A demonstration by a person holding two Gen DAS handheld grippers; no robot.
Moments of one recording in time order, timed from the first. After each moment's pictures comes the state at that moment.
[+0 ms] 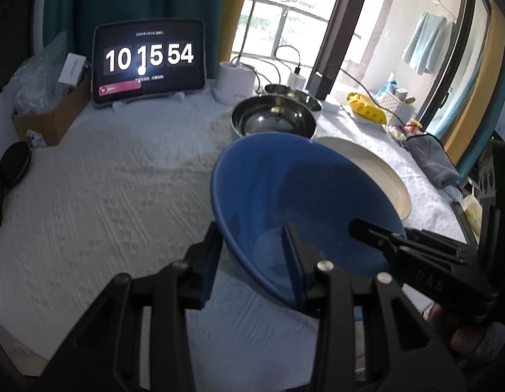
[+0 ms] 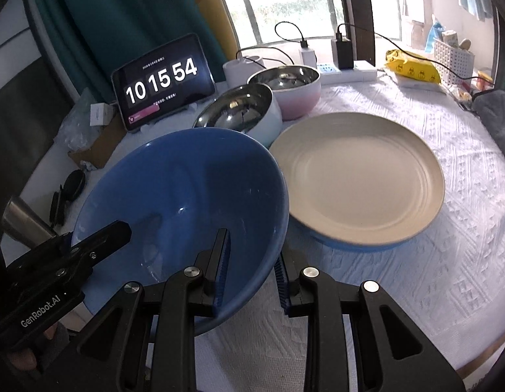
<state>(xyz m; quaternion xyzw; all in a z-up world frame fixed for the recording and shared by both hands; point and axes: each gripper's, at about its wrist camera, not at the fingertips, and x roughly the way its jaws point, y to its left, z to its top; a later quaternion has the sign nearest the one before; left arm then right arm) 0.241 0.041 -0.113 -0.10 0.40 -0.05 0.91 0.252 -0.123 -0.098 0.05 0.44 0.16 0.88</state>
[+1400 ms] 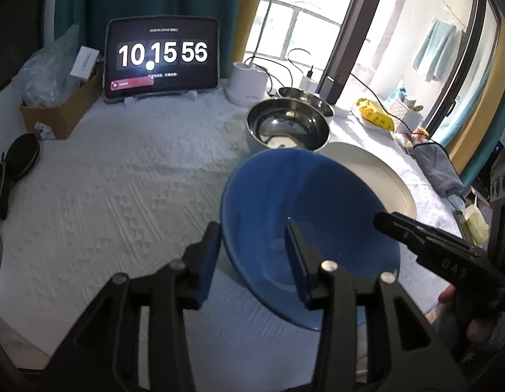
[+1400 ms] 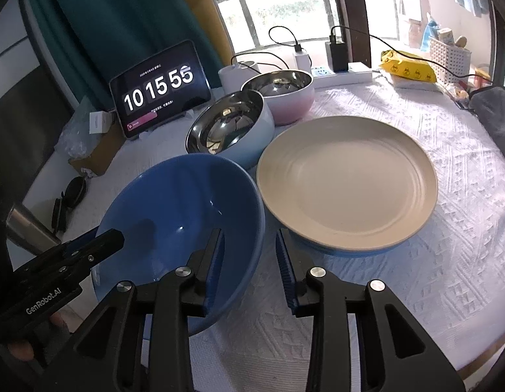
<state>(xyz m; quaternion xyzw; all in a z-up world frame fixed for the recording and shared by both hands) 0.240 0.055 -0.109 -0.11 0.40 -0.03 0.91 0.252 -0.134 -0.091 0.06 0.43 0.16 0.89</state>
